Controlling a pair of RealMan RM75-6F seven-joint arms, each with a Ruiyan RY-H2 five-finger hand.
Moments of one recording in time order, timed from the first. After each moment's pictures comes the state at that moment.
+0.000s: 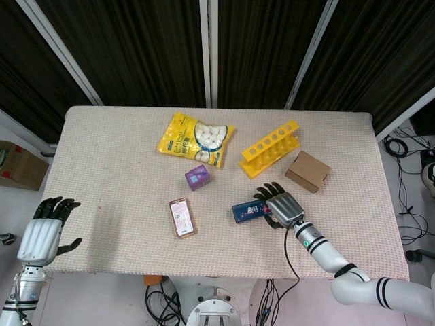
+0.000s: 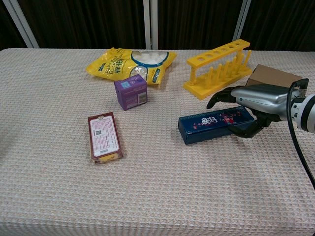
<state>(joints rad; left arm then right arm) -0.06 -1.20 0.00 -1.70 1.54 1.50 0.23 0.64 -1.47 0.06 -1.54 -1.23 0.85 -0.29</state>
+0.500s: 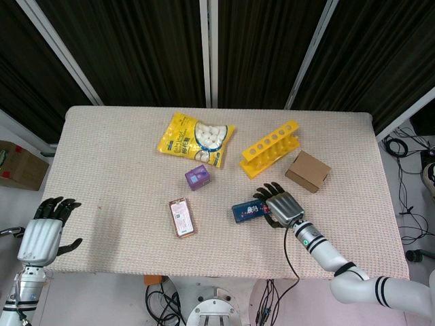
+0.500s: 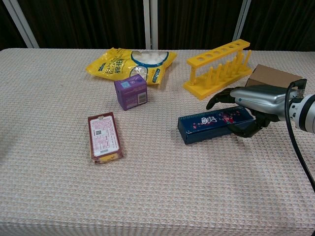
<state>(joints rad) -0.06 -1.20 0.00 -1.70 1.54 1.50 0.23 0.66 -1.48 0.06 -1.53 -1.22 0.84 -0.29</state>
